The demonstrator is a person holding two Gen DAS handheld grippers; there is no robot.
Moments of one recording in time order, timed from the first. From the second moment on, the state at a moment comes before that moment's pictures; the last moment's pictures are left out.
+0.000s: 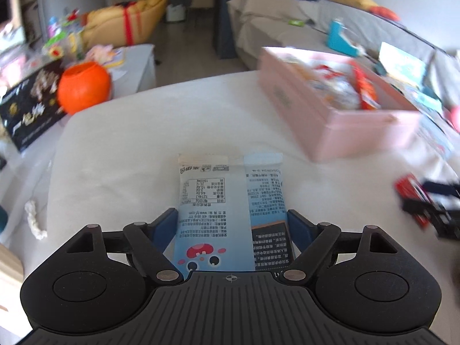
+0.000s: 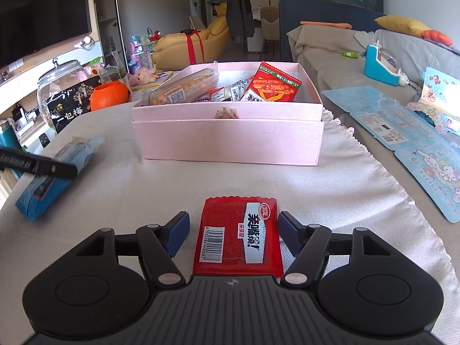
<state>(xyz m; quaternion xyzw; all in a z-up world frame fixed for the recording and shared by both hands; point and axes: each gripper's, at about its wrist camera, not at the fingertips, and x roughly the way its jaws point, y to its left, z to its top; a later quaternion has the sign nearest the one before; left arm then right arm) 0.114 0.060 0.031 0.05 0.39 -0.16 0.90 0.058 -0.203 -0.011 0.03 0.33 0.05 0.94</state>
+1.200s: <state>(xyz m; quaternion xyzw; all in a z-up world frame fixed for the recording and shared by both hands) 0.265 -0.048 0.084 -0.15 0.28 -0.27 0.91 0.075 -0.232 0.087 -0.04 0.27 0.04 0.96</state>
